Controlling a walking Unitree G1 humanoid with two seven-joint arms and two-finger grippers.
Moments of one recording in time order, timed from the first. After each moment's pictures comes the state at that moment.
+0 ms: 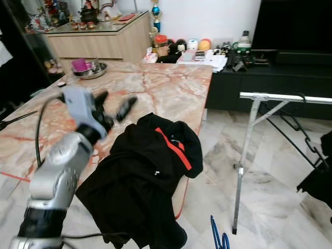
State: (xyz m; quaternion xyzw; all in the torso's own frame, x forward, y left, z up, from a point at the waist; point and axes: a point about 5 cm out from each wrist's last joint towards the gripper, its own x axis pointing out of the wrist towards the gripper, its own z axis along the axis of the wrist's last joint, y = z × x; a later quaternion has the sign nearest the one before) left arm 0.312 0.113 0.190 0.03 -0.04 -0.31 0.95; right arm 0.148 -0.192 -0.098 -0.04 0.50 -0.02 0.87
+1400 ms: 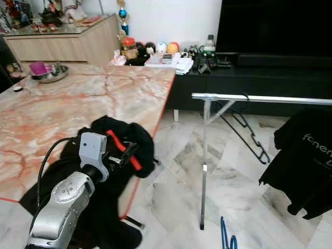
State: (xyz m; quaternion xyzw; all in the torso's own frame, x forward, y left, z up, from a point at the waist) left arm 0.302 0.136 0.157 0.00 -0.03 -0.16 0.99; right arm 0.142 -0.195 -0.100 0.02 0.49 -0.09 0.87
